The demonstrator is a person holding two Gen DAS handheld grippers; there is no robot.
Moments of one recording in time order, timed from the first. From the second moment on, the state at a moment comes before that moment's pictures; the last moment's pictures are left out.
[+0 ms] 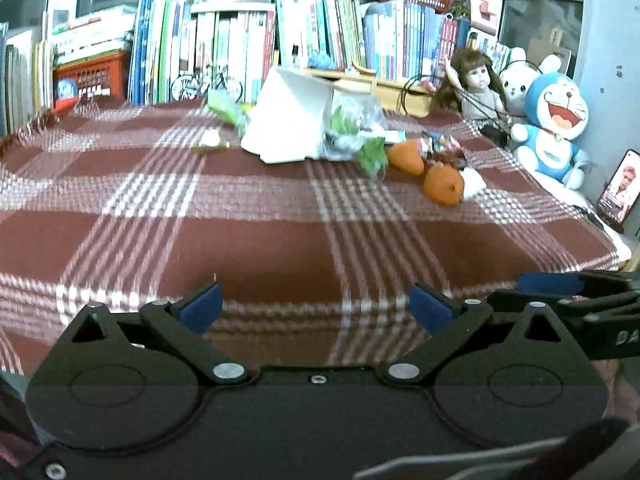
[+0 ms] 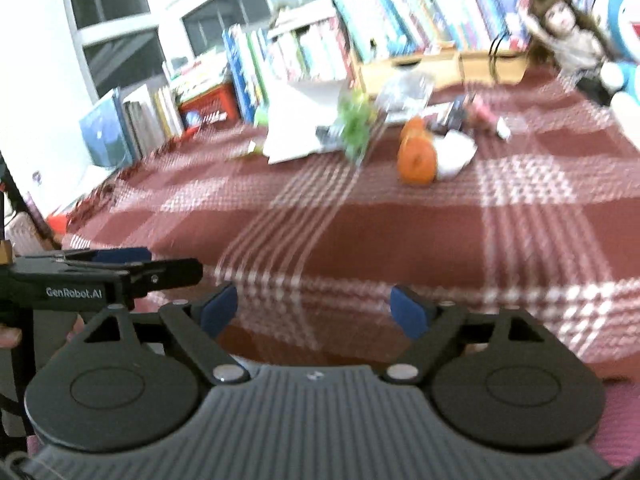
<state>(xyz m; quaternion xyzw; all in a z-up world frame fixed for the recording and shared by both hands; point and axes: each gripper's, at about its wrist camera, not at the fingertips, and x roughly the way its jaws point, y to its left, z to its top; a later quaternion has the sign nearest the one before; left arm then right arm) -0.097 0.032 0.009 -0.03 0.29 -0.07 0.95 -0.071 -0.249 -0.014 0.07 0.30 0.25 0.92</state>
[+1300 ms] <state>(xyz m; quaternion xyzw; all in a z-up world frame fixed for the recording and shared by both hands) 0.078 -0.006 0.023 -0.06 0.27 -0.07 0.96 0.026 -0.275 -0.001 0.01 0.22 0.09 0.97</state>
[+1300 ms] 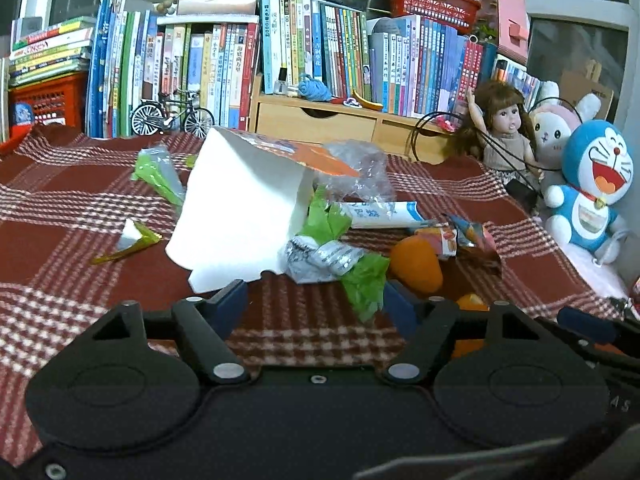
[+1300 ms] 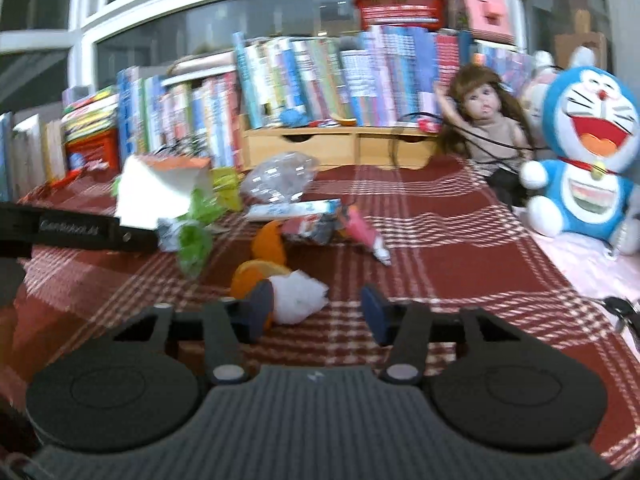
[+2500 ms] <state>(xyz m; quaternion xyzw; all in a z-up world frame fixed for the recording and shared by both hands) 0.168 -0.028 -0.001 -0.18 0.33 -0.04 0.93 0.032 -0.292 0.001 0.07 0.25 0.10 0.96</state>
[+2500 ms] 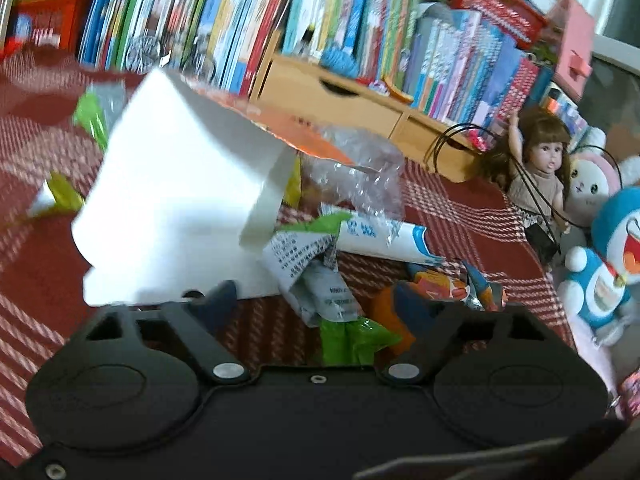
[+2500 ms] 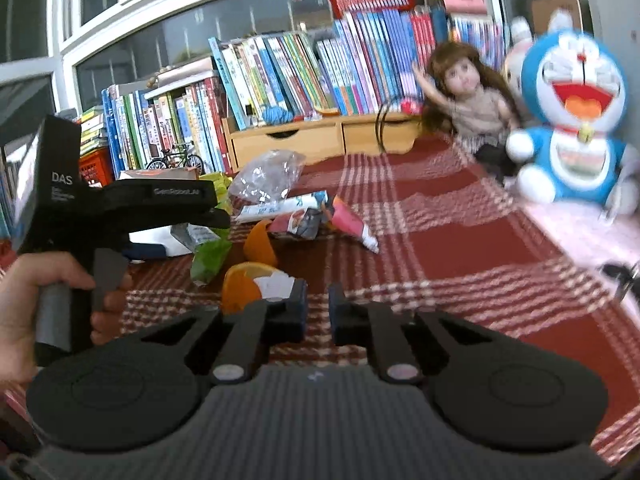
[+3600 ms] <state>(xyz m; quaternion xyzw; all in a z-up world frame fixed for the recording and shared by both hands) 0.058 -0.020 0.046 -0.06 0.24 -0.09 0.96 0.068 -0.304 0.034 0.22 0.28 0.11 0.93</state>
